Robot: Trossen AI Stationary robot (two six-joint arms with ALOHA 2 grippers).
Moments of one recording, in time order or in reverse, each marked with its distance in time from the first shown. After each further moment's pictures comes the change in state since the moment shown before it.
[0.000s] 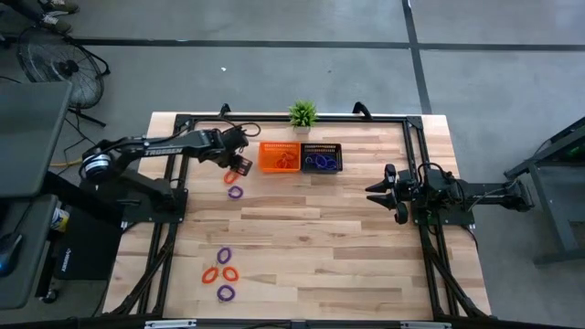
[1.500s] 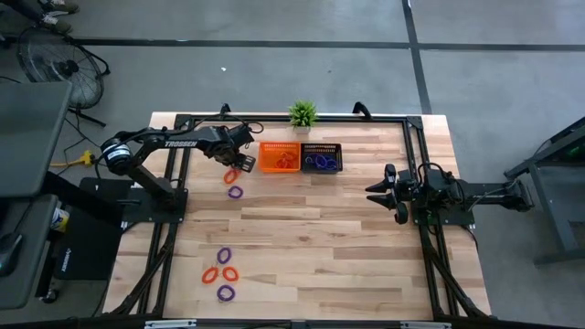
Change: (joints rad) left arm 0.084 0.176 0.021 0.059 0.038 -0.013; right arm 0.000 0.000 0.000 0.001 0.000 0.000
